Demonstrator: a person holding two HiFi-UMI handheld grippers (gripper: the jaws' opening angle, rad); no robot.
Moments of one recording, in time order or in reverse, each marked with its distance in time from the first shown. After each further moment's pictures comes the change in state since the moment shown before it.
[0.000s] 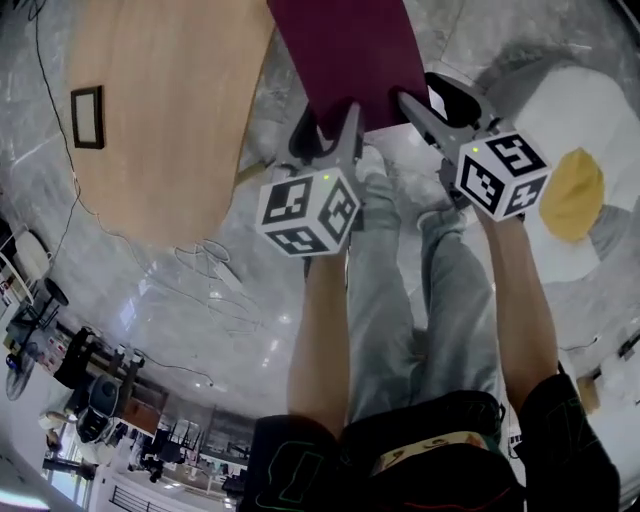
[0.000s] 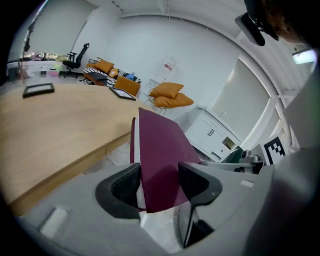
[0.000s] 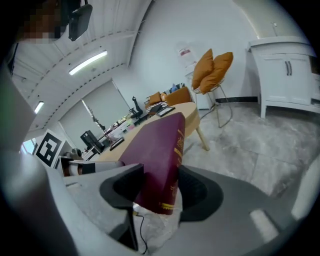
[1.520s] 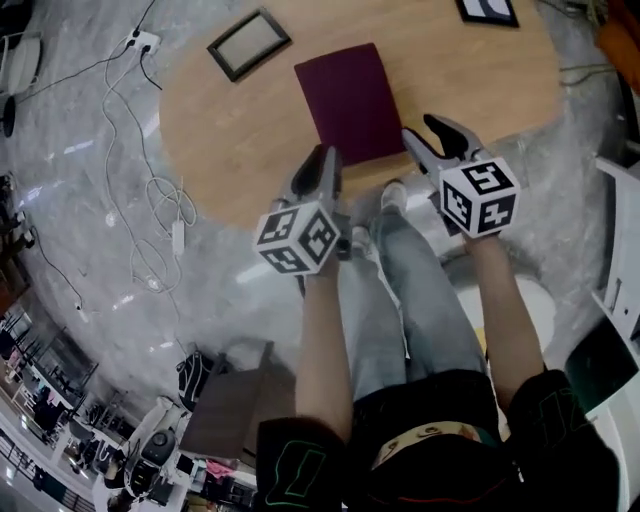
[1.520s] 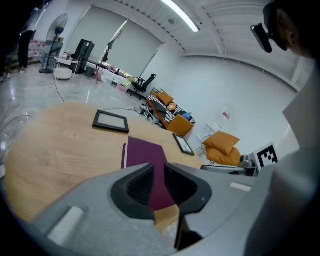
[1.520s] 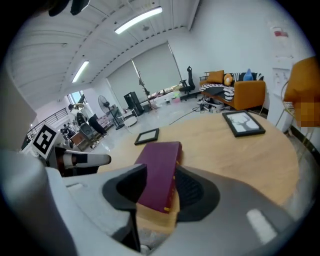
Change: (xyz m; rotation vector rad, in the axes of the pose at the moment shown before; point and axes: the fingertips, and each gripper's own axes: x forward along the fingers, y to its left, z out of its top) left arm -0.112 0.210 0.143 -0.461 -0.367 0.438; right arm 0.220 0.180 0.154 -0.521 0.324 0.380
